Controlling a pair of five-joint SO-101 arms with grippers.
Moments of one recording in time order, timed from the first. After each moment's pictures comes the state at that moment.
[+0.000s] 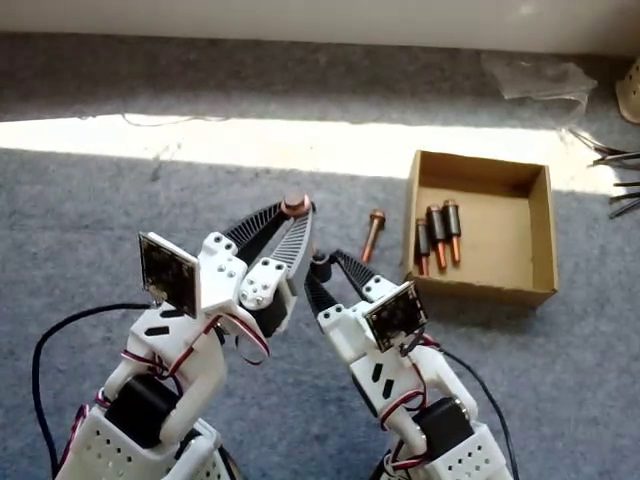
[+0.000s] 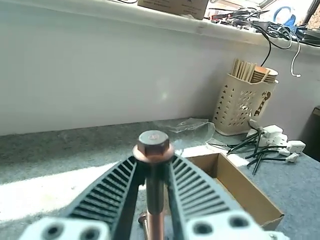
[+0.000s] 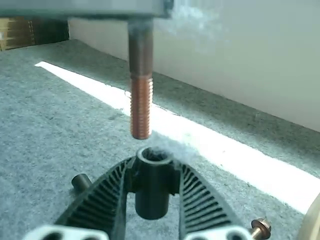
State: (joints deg) left arm 28.0 -85.6 67.4 26.5 16.3; right arm -35.6 -105.0 95.6 22.9 7.9
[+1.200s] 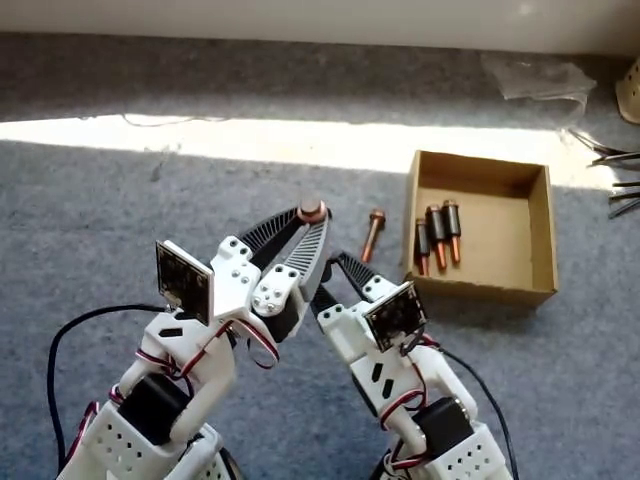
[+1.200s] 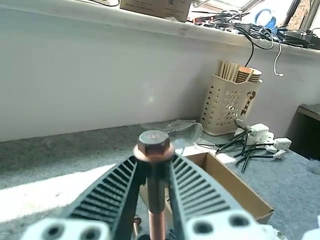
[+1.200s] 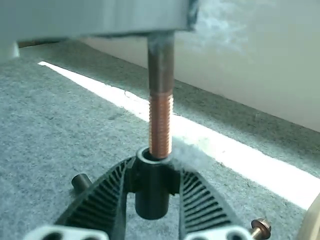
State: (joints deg) left arm 31.2 -85.6 71.6 20.4 16.2; right arm -35.6 -105.0 95.6 22.9 7.9
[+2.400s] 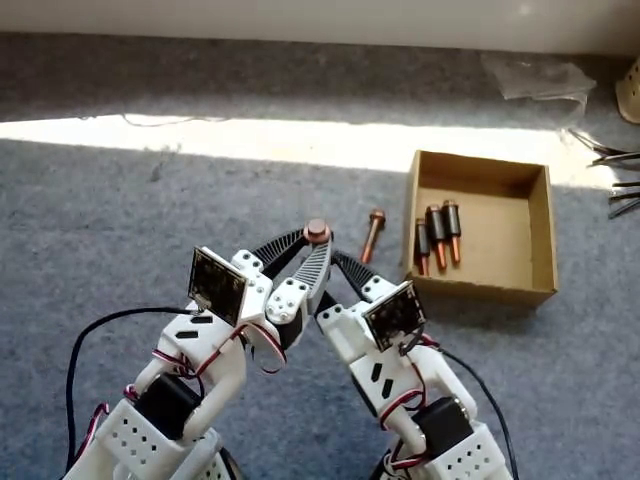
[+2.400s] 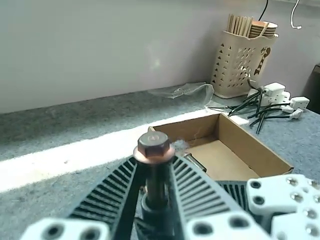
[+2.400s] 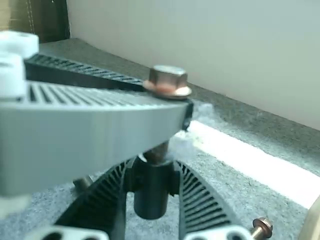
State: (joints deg) left arm 29.1 -85.7 80.4 20.0 12.4; right arm -35.7 -104.9 95.6 22.9 7.9
